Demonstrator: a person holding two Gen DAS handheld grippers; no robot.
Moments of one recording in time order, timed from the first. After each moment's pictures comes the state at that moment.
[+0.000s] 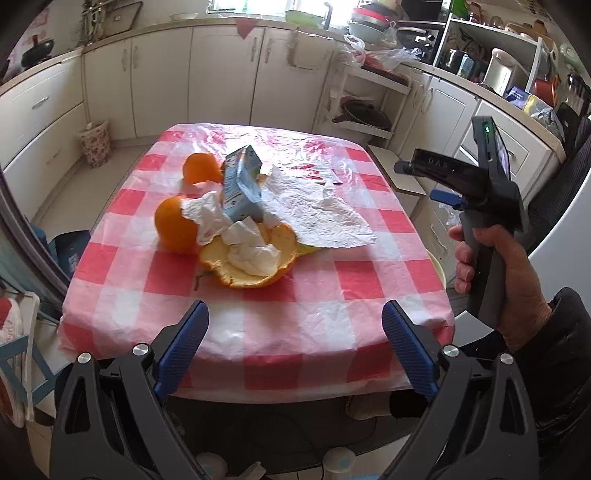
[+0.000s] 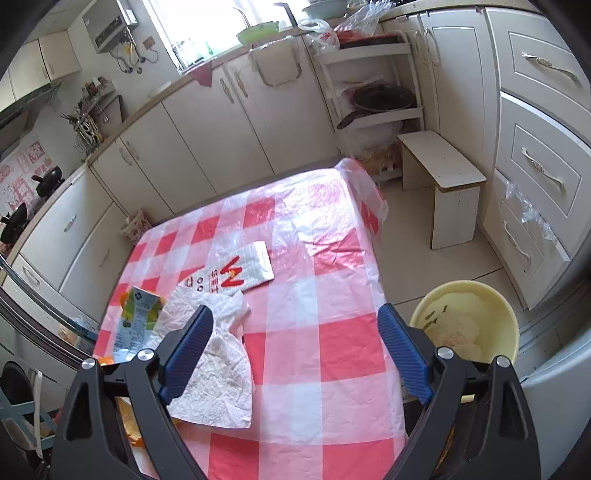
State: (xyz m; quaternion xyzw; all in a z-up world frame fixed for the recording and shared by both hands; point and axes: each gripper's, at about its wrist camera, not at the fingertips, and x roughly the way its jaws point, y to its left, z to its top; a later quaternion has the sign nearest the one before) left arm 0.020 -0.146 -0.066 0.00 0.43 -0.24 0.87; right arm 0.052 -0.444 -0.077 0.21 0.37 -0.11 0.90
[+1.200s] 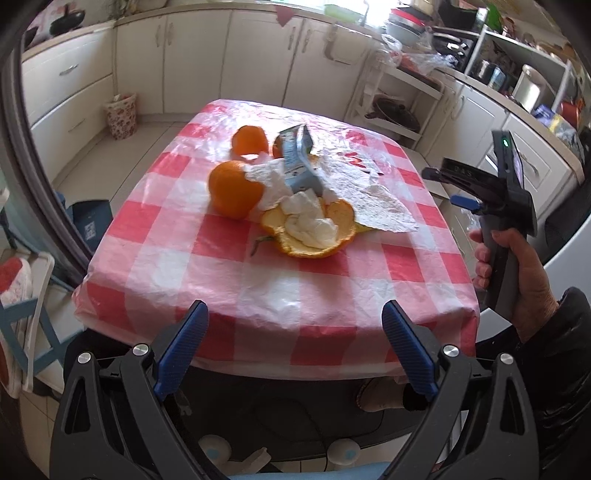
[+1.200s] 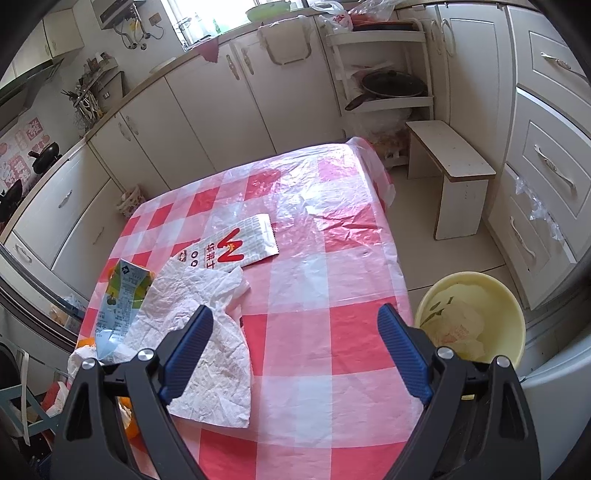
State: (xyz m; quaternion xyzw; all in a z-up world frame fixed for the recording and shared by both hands) left arm 0.020 -0.091 -0.091 -0.04 0.45 -0.19 0.87; right arm 0.066 -0.431 -0.097 0.19 0.39 -0.10 0.89
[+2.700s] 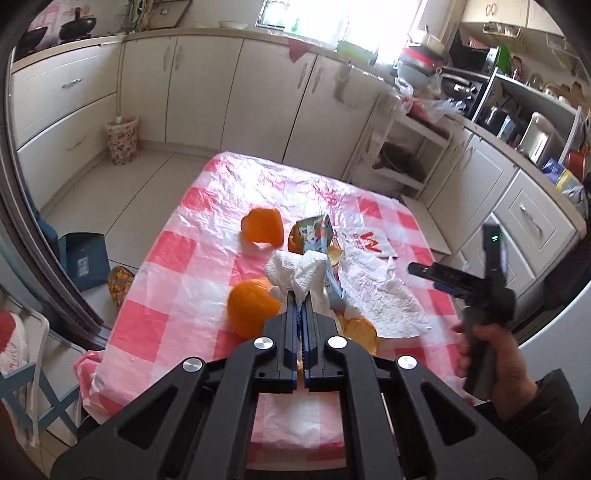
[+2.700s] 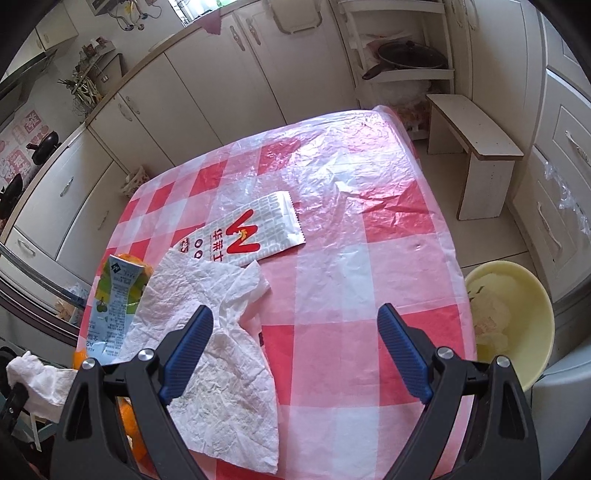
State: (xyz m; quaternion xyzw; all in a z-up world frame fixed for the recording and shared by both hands) left arm 0.114 -0.079 -0.049 -0.08 0.39 -0.20 0.89; right arm 0.118 -0.418 -0.126 0.20 0.44 -0.07 0.87
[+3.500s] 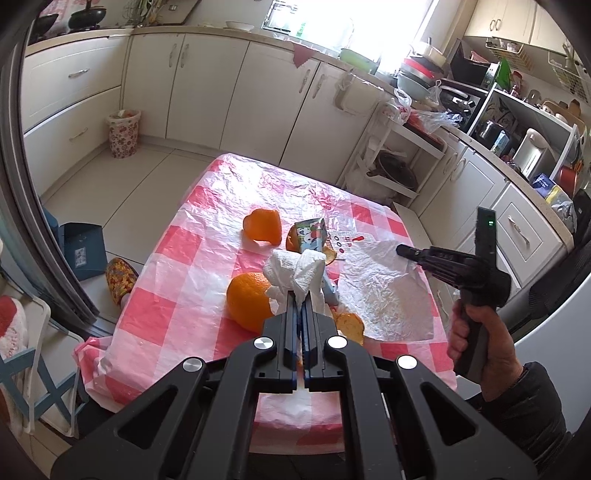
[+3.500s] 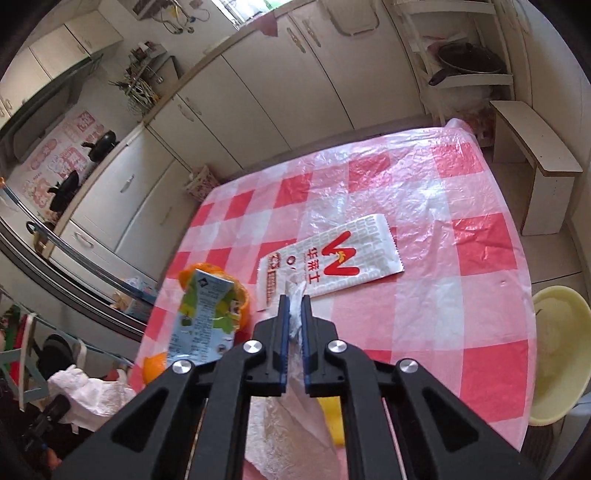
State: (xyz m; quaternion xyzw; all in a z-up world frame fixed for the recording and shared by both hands) left arm 0.097 -0.059 -0.033 -0.11 0.39 -0.21 0.89; right arm 0.114 -0.409 -0.082 0.26 0.39 0.08 0.88
